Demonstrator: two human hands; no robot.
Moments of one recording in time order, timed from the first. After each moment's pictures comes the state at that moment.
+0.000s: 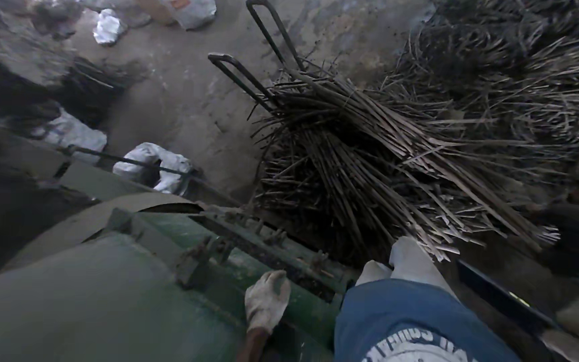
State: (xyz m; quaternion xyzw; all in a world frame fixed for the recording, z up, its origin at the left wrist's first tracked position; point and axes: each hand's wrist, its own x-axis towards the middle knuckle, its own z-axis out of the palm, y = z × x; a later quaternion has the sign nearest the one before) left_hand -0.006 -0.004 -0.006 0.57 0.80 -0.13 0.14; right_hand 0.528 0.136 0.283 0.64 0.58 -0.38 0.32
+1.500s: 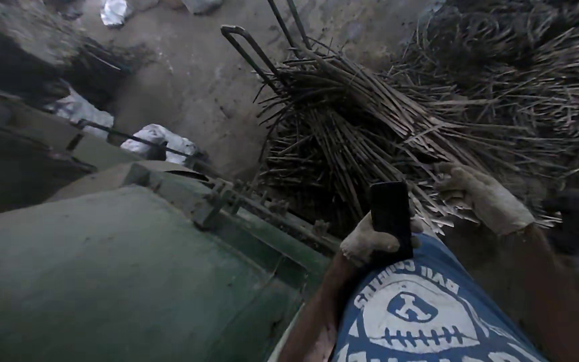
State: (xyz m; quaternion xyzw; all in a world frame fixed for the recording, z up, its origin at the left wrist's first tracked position) left_hand 0.243 0.035 0.095 0.22 0.14 0.41 0.87; right_hand 0.529 0.110 0.103 0.58 0.39 -0.65 -0.30
